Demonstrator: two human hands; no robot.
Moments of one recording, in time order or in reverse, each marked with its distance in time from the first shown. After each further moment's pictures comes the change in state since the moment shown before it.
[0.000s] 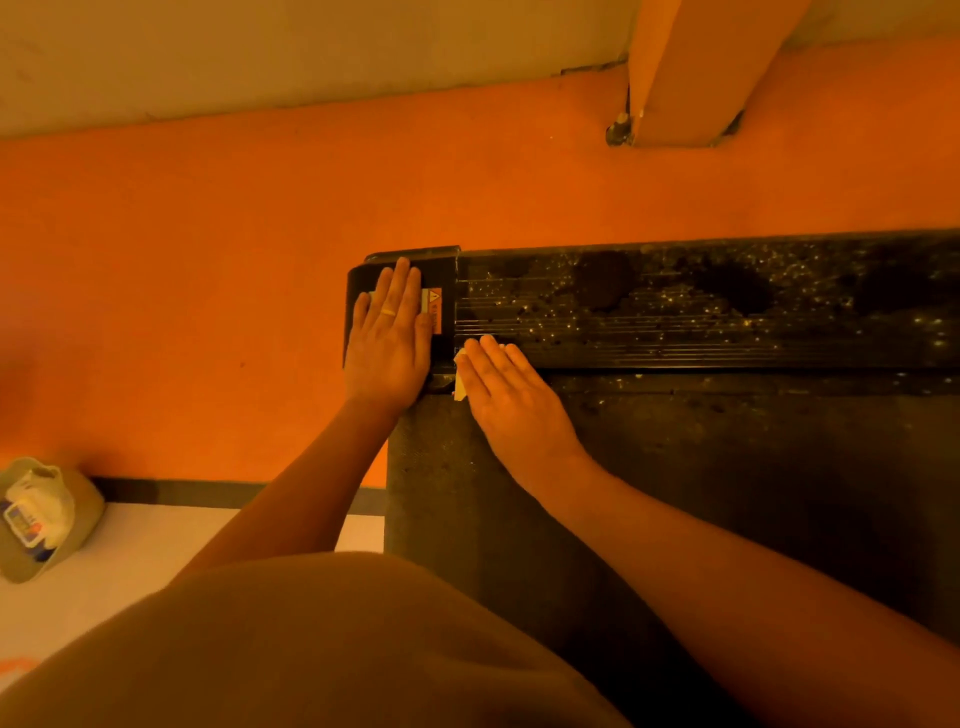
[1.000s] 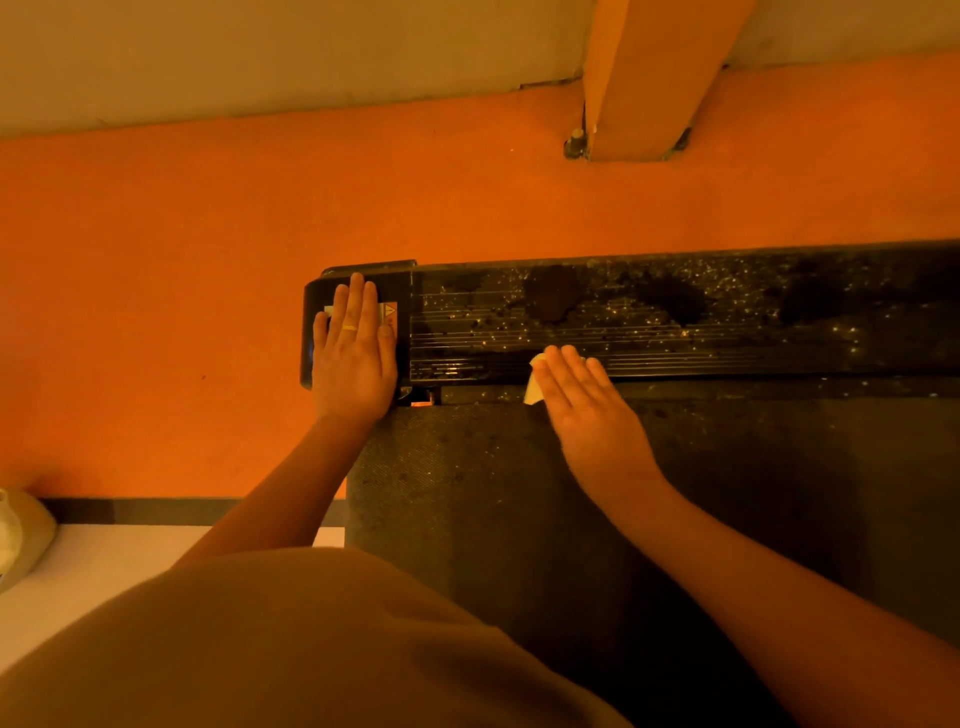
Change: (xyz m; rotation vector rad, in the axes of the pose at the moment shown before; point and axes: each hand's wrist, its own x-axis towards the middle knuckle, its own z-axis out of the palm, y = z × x) left_hand 0.000 0.018 0.005 -0.009 0.025 -0.114; right_hand -0.069 0.090 0.002 0.074 -0.029 0.175
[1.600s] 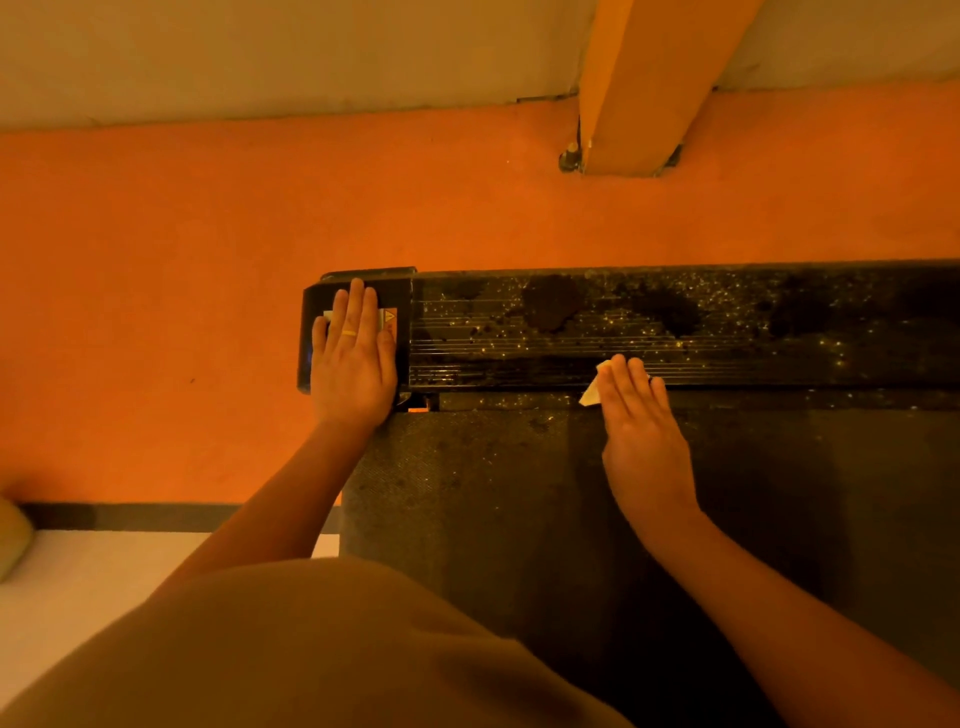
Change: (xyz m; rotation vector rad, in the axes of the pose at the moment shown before) left_hand 0.000 0.002 0.001 0.005 0.024 -0.001; right_hand -0.026 0.027 0.009 0.121 0.079 0.260
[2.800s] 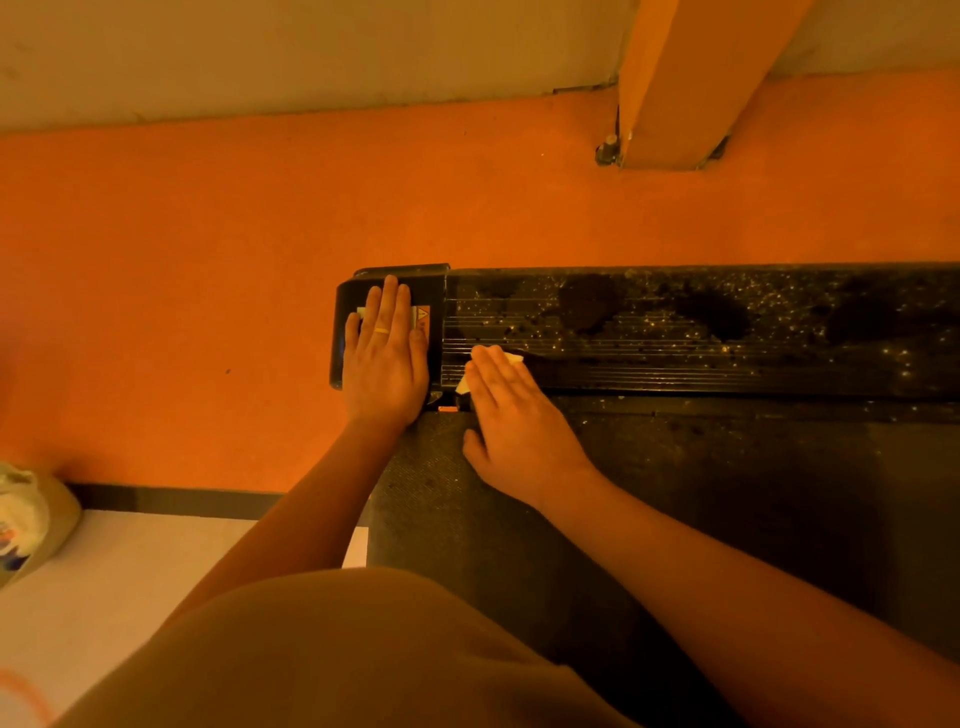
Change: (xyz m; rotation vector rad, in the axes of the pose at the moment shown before) left_hand 0.000 -0.002 0.000 0.001 -0.007 0.001; right_hand 0.046 -0.119 0.007 0.124 -0.210 -0.384
